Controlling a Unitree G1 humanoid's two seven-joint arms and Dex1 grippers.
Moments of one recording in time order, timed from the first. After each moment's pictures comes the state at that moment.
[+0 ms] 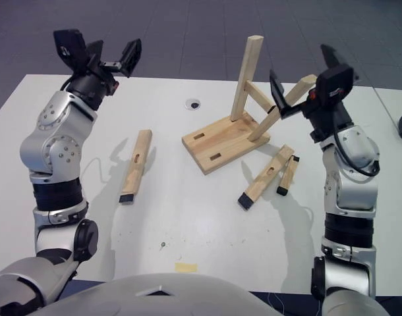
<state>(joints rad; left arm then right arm) -0.58 0.21 0.16 -0.17 -0.46 0.60 -0.13 -0.30 -0.52 -0.23 -0.19 0.35 0.07 0.41</state>
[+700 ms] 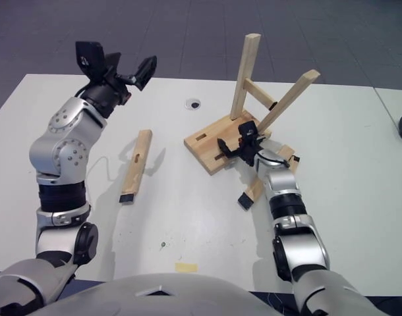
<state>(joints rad) -0.56 0.22 0.10 -0.13 -0.45 0.62 -0.20 -0.48 -0.30 0.07 0.59 0.16 0.23 0.39</state>
